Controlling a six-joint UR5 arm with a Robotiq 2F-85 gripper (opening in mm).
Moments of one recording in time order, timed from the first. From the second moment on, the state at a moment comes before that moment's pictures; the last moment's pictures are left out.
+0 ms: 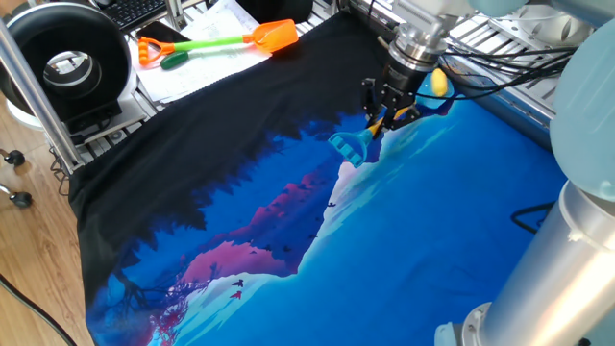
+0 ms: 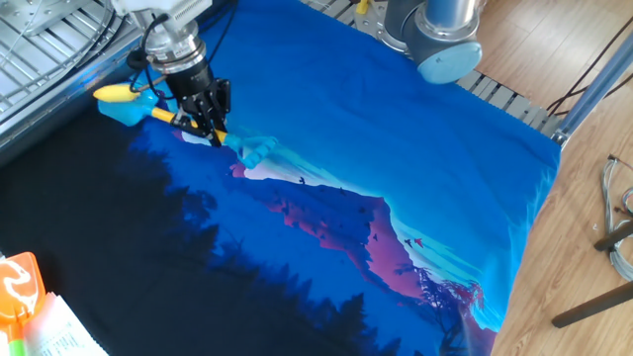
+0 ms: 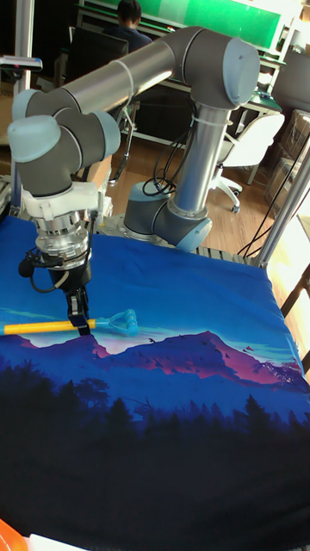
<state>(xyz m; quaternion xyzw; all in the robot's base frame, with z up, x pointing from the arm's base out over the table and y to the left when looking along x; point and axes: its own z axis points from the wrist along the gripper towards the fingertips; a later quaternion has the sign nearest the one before) 0.499 -0.099 0.047 -0.74 0.65 0.10 0.13</state>
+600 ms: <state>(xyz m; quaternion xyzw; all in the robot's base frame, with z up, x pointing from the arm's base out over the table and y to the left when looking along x) 0.519 -0.081 0.046 -0.72 0.67 0.10 0.12</state>
